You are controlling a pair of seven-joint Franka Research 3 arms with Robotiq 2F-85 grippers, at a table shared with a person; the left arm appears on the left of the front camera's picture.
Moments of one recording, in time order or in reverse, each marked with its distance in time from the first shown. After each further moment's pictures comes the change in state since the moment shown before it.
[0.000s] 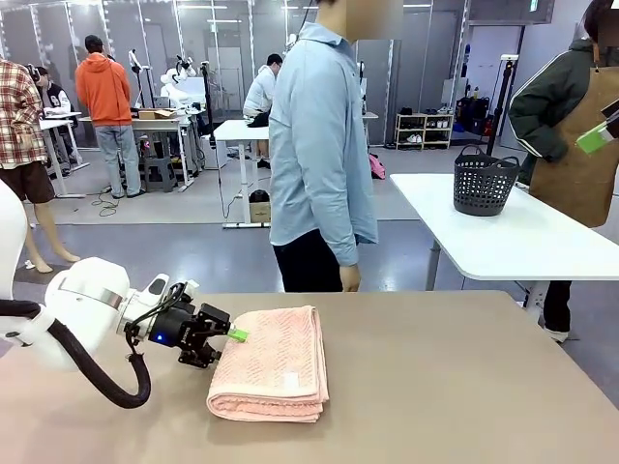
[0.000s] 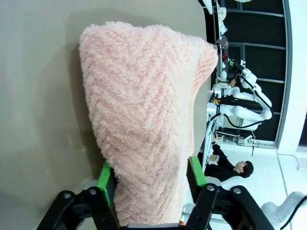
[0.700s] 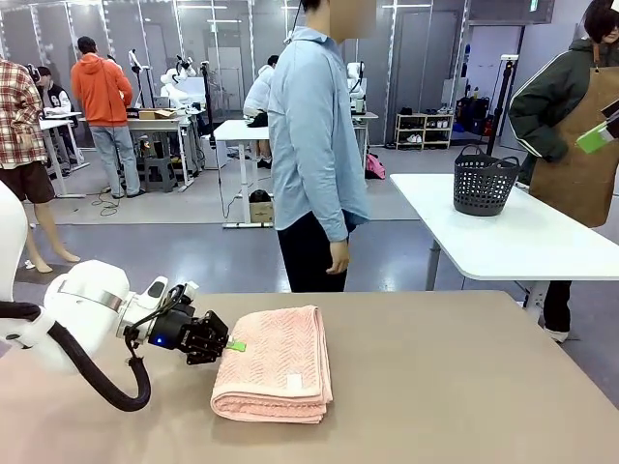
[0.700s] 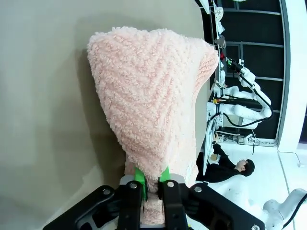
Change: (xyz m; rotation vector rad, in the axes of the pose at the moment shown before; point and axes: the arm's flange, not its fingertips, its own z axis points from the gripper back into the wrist) left arm -0.004 0.004 -0.001 -0.008 -0.005 -0.025; right arm 0.000 0.000 0.000 0.000 0.000 0.000
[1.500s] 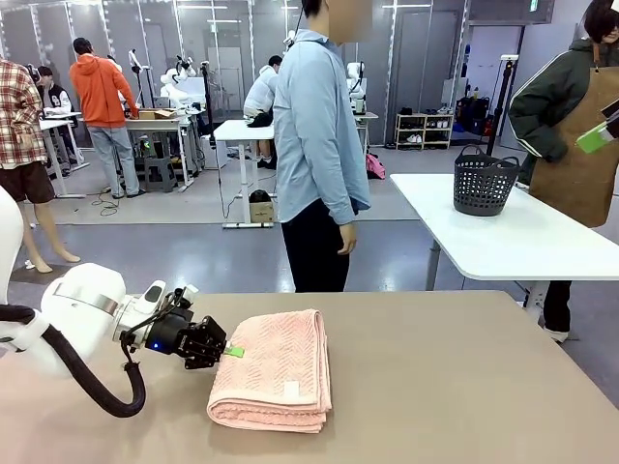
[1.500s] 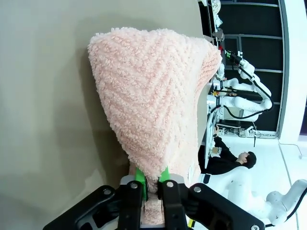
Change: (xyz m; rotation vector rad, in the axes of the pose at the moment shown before) left arm -0.009 0.003 0.001 -0.010 0.028 -0.027; right arm 0.000 0.000 0.000 0.000 0.000 0.000
